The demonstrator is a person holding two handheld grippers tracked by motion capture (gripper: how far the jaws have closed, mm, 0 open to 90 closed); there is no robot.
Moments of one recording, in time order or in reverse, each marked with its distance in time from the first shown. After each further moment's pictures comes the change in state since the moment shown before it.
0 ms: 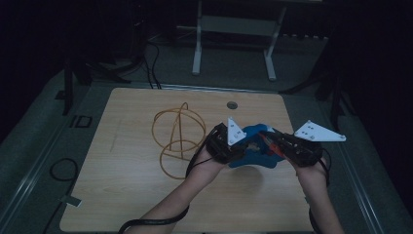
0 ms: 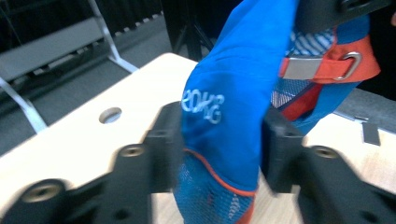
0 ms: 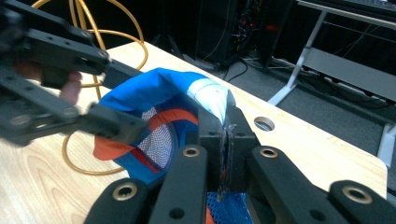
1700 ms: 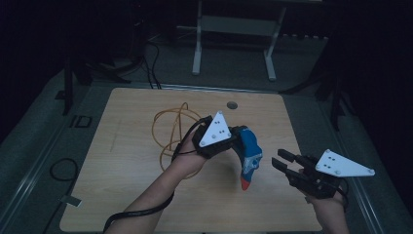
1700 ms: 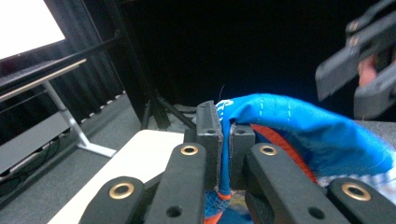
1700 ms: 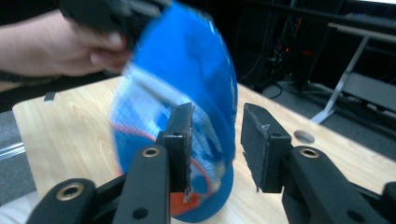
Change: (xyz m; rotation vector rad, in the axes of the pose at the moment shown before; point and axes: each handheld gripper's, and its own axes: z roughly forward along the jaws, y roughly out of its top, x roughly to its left) left arm 0.028 0.011 -0.049 -0.308 -0.213 0.210; right arm 0.028 -0.026 -0.058 -0.097 0.154 -0.015
